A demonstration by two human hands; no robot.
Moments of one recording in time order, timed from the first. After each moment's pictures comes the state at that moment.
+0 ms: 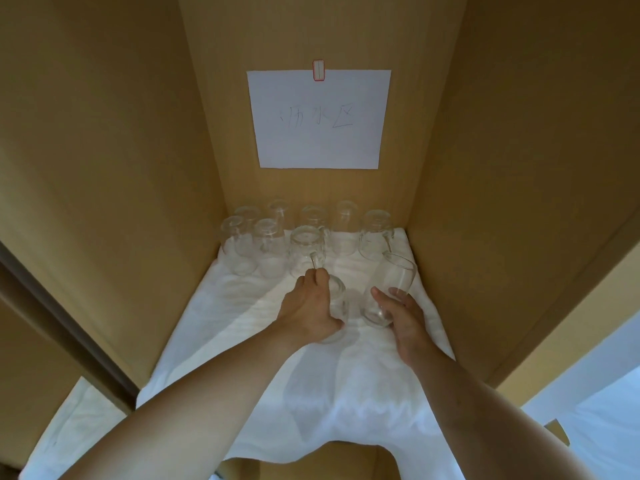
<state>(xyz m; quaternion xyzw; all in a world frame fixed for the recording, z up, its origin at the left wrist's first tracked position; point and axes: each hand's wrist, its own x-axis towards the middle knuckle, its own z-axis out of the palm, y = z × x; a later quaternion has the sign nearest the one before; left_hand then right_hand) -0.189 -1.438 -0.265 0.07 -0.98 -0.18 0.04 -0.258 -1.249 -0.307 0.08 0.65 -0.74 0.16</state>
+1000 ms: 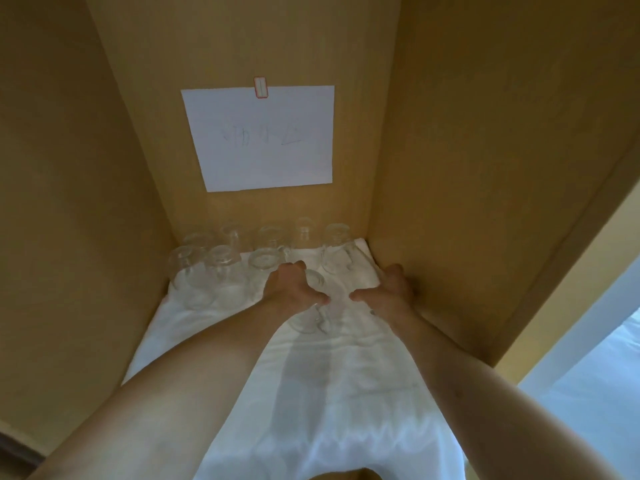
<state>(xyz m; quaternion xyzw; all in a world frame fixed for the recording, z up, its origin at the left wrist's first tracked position) -0.284 -1.437 -0.229 0.11 -0.98 -0.19 0.00 -0.296 -1.244 -0.227 0.10 0.89 -0.44 0.06</state>
